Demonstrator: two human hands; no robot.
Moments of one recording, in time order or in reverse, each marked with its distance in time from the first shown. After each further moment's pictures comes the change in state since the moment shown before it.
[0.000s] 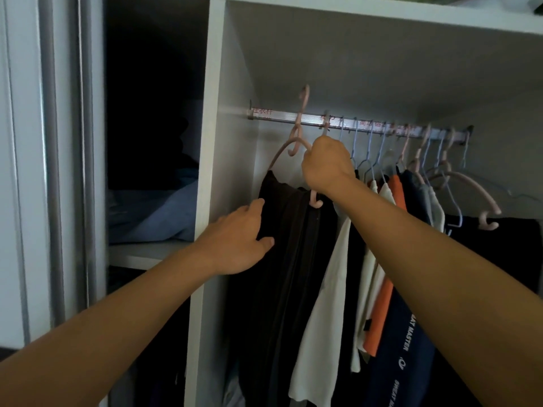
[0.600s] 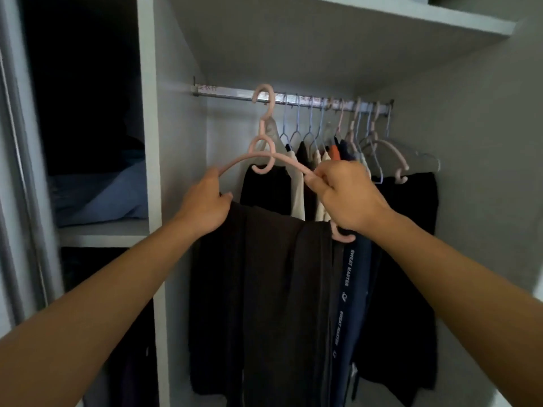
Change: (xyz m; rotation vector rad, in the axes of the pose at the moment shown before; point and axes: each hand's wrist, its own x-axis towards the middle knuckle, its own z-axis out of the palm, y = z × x) left_hand 0.011 0.024 0.021 -0.336 0.265 -0.132; right_hand -0.138 0.078 -0.076 -0.041 -0.039 -0.212
